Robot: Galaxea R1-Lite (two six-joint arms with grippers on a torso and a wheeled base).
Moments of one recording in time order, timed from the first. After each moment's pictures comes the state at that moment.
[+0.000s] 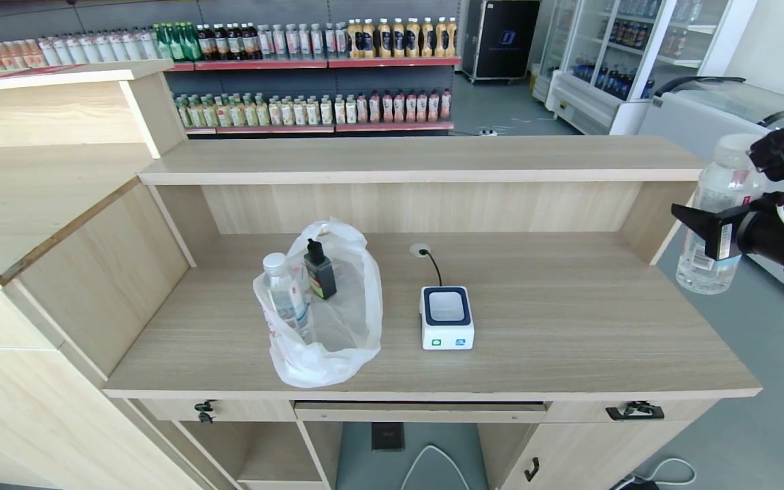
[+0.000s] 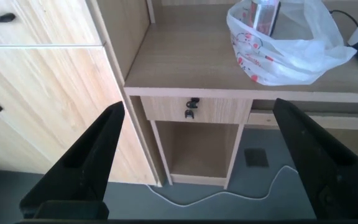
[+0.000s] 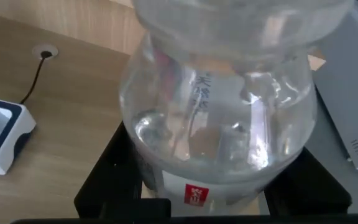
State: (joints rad) left arm 0.00 0.00 0.00 0.04 0.08 0.07; right arm -0.08 1.53 -0.80 -0.71 0.09 -0.38
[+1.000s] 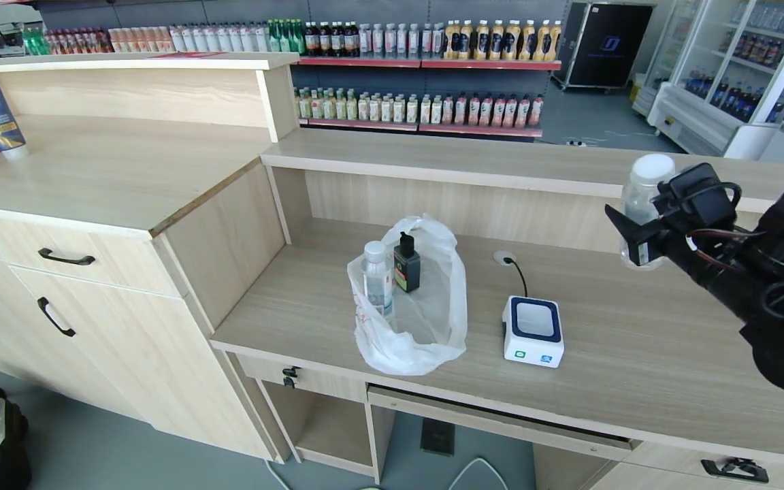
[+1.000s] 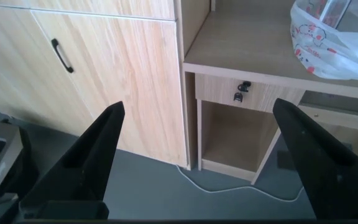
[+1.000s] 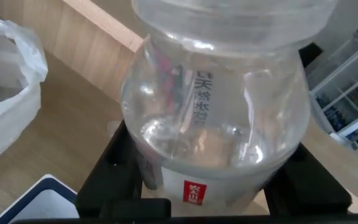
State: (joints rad) left arm 0.00 0.00 0.00 0.04 0.08 0.07; right arm 0.04 1.84 -0.71 -1.36 0.13 -0.60
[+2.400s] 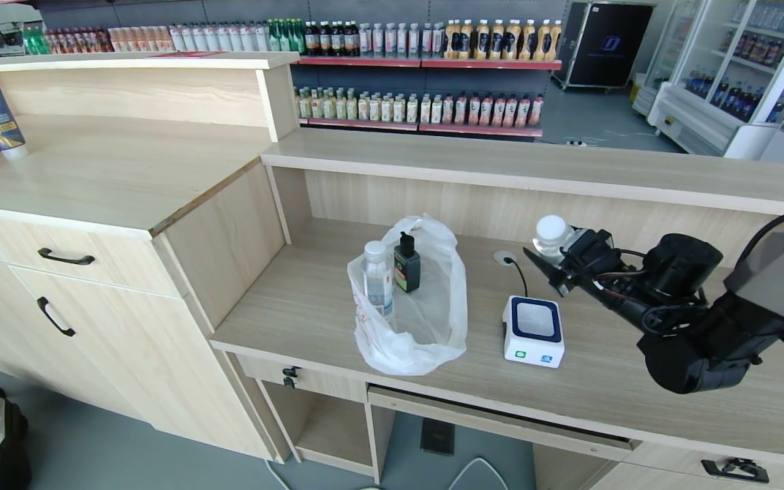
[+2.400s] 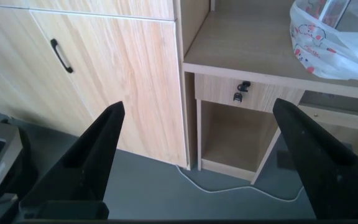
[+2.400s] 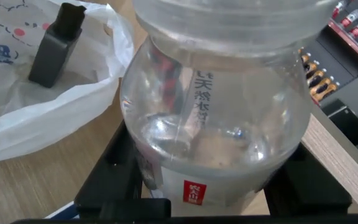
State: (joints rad) left arm 0.00 0.00 0.00 0.03 0.08 0.07; right arm 0.12 2.21 -0.86 -1.55 0.40 -0.75
